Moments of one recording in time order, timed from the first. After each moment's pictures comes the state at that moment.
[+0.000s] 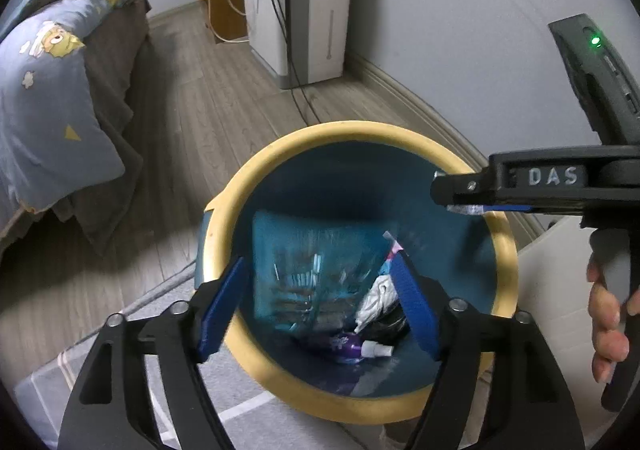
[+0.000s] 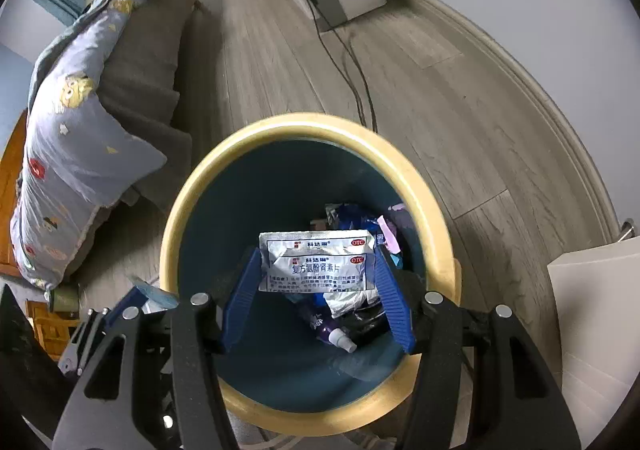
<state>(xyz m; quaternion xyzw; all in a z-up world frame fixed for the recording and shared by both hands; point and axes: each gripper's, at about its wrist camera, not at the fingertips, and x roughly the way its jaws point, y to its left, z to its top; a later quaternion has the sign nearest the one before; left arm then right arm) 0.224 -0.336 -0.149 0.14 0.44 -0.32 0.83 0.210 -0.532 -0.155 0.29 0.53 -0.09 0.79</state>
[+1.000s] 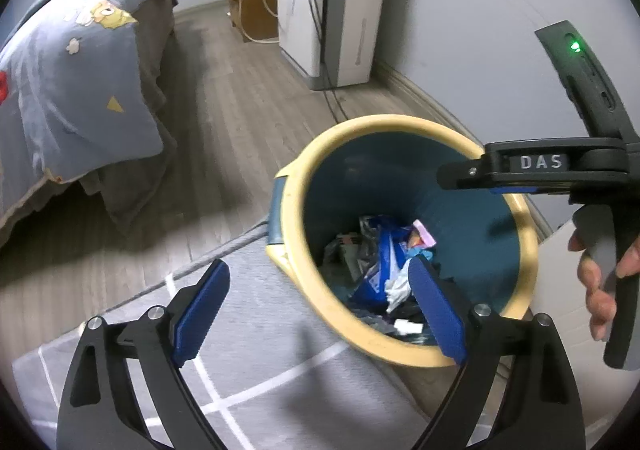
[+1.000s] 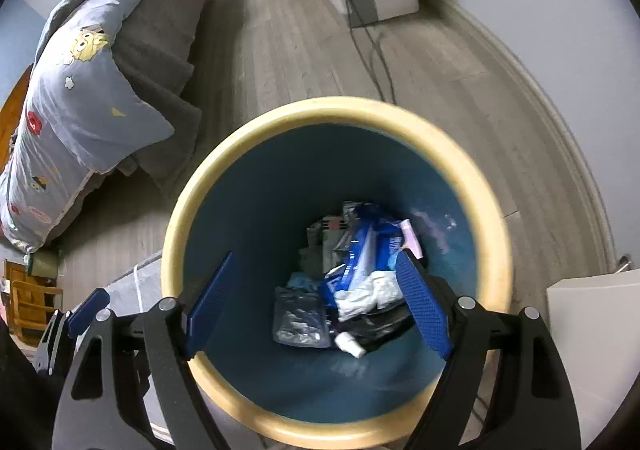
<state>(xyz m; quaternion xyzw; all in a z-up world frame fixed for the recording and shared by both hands) 0.221 -0.279 -0.145 0.12 0.44 -0.29 0.84 0.225 -0.497 -0.152 0.23 0.54 -0.07 0.81</state>
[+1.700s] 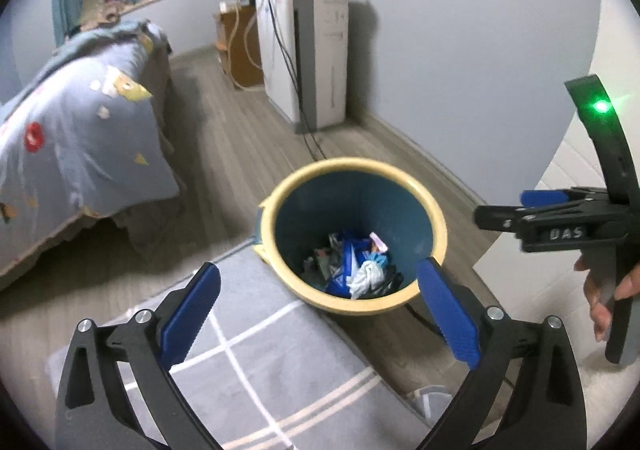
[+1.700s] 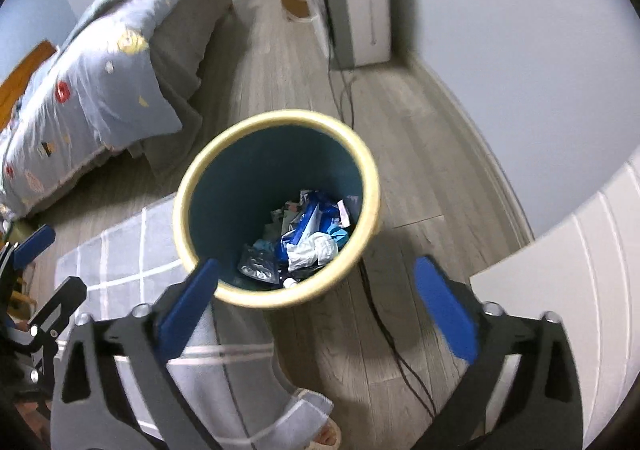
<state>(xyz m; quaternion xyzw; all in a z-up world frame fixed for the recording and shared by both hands) 0.111 -0.255 -0.039 0.14 0.36 -0.30 0.87 0.074 -0.494 -0.052 0.16 0.48 -0.10 0.86</state>
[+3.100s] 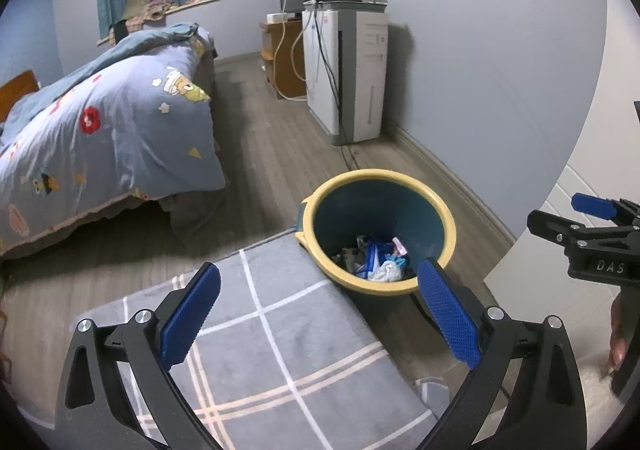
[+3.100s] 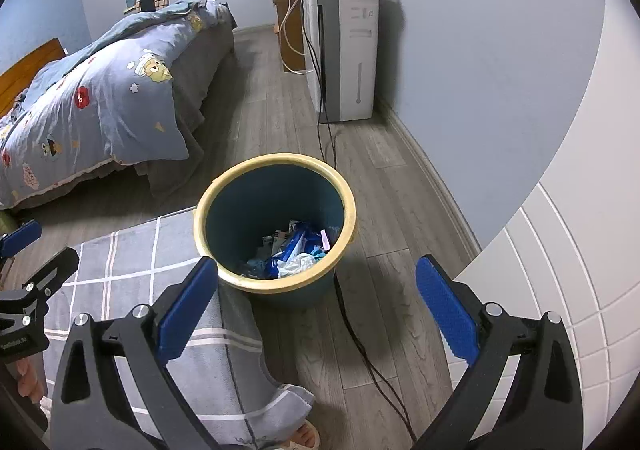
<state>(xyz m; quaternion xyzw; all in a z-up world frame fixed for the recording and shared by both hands) 0.070 -0.218 -0.005 0.12 0.35 -0.24 0.90 0.019 -0.448 0.001 0.09 0.41 -0.14 0.90</state>
